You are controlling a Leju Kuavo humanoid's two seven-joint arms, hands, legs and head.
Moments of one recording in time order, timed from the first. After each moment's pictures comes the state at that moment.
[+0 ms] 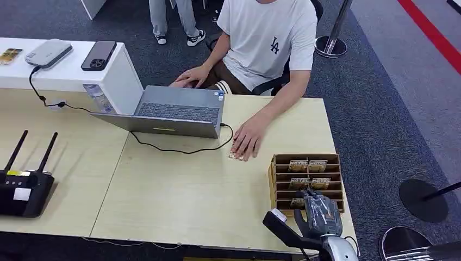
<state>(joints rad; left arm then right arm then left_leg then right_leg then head) -0.07 0.06 -1.00 -0.16 1.03 0.16 -0.12 0.22 0.00 0.09 -1.76 1.49 0.05 0.15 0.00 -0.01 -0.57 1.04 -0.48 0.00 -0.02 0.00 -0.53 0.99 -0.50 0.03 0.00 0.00</state>
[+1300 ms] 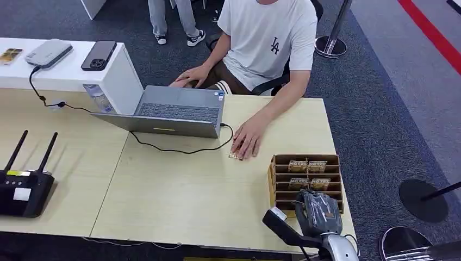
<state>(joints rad) -0.07 0.06 -1.01 -0.16 1.03 0.12 -0.14 0.21 0.00 0.08 -1.76 1.49 0.02 0.14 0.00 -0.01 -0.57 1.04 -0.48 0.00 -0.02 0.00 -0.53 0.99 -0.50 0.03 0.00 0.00</state>
